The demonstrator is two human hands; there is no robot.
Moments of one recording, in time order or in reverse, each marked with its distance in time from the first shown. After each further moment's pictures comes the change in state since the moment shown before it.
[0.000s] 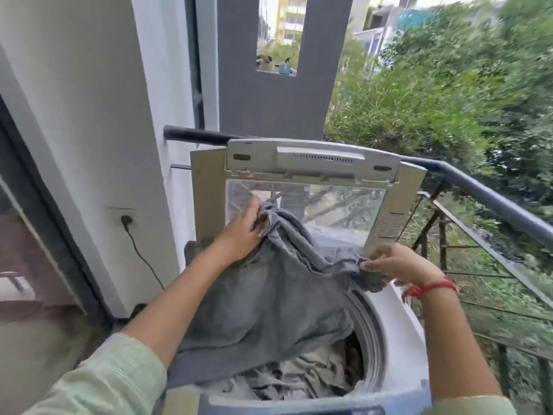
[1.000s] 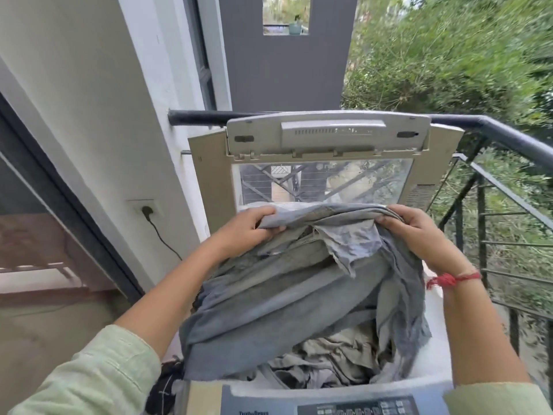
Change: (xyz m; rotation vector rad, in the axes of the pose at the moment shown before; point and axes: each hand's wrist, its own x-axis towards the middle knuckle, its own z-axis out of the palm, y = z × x) left_hand 0.003 -0.016 -0.010 -0.008 -0.309 -0.079; right_hand 0.033 0.013 0.015 0.622 0.064 -0.588
